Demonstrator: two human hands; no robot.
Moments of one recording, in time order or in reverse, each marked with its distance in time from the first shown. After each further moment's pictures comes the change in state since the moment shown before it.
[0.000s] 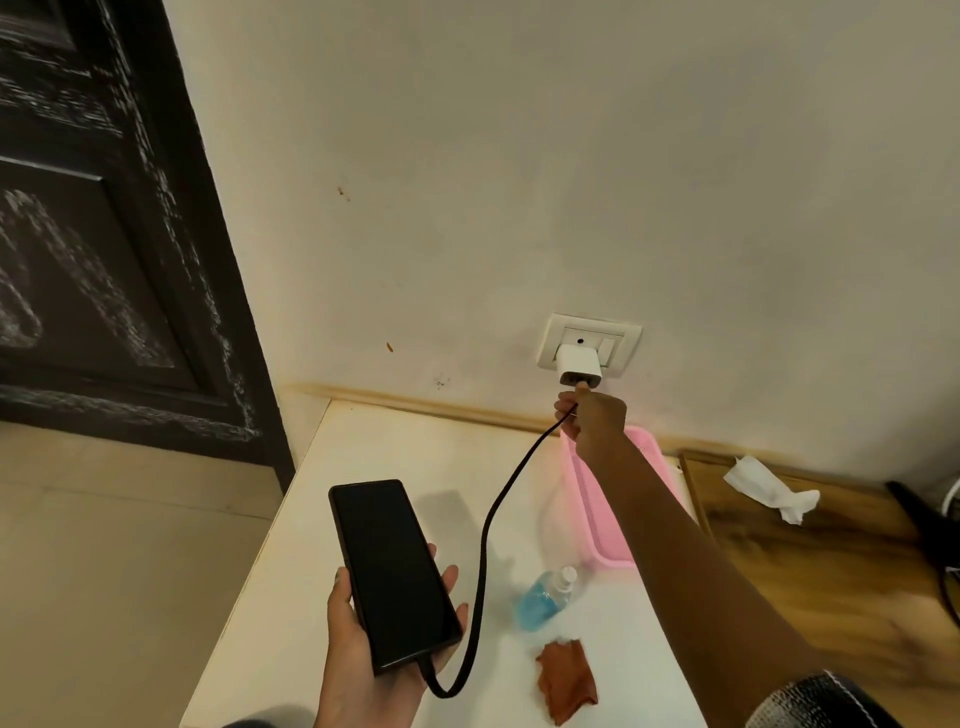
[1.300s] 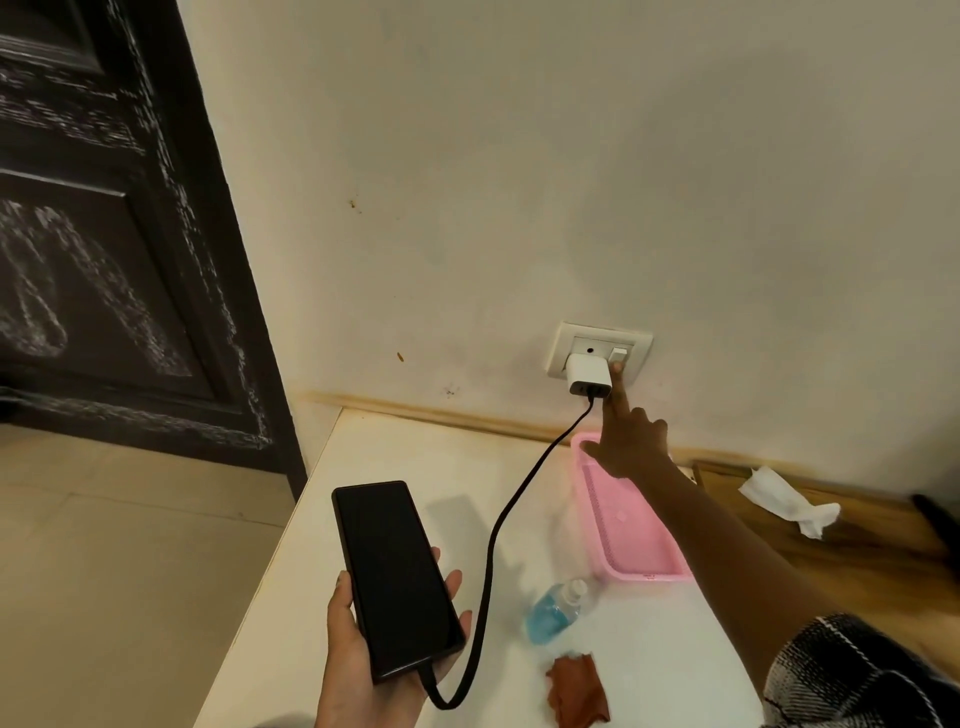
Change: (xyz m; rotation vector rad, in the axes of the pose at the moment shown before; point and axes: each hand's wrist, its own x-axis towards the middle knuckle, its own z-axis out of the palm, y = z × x) left_hand 0.005 0.006 -0.003 -0.043 -0.031 -0.015; right_hand 0.030 0.001 -0.047 -2.003 0.005 -0.738
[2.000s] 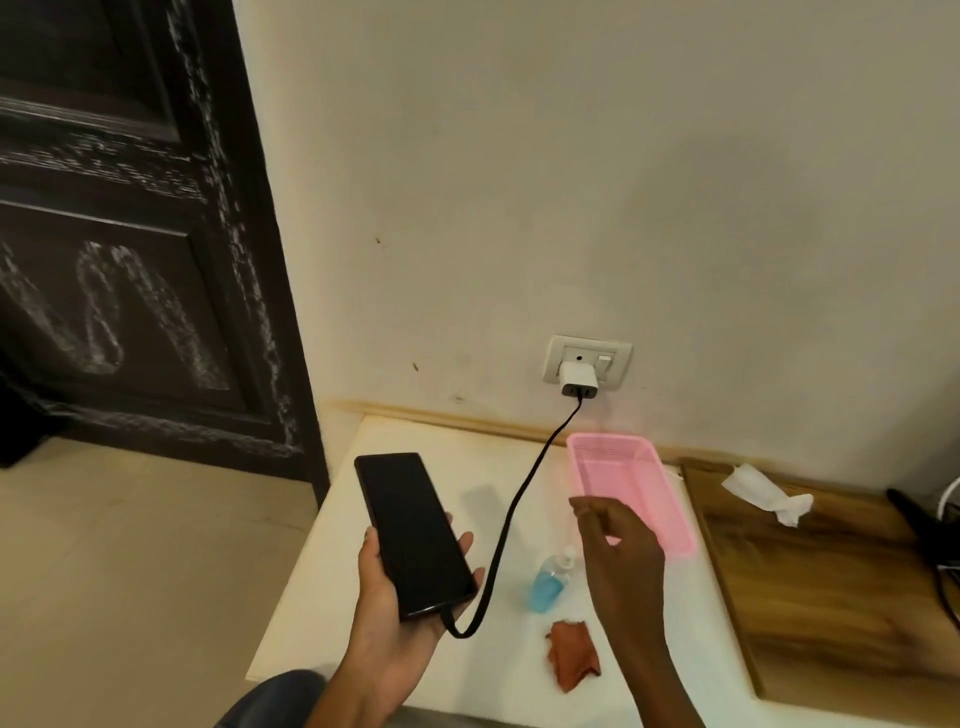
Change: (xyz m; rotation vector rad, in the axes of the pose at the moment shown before) left_hand -0.042 -0.005 0.008 0.175 -0.157 0.135; right_hand -0.218 -0.052 -0.052 1.378 0.394 0.250
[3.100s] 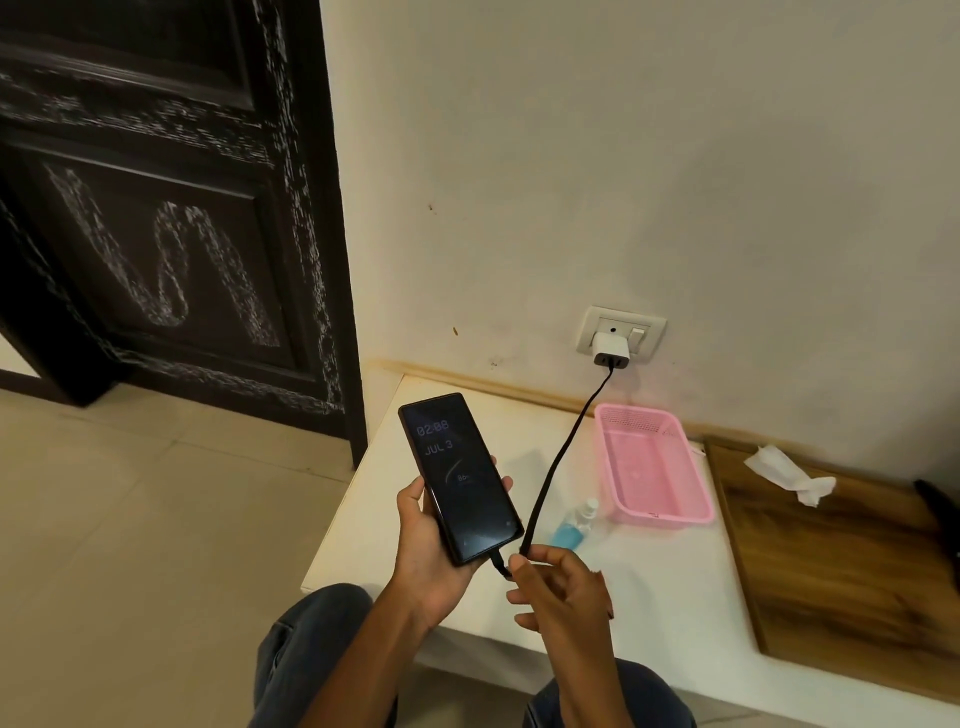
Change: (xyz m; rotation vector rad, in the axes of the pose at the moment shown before) left_hand -0.012 -0.006 -0.007 0.054 -0.133 0.050; right_hand -0.101 -0.014 0.015 0.157 -0.383 0.397
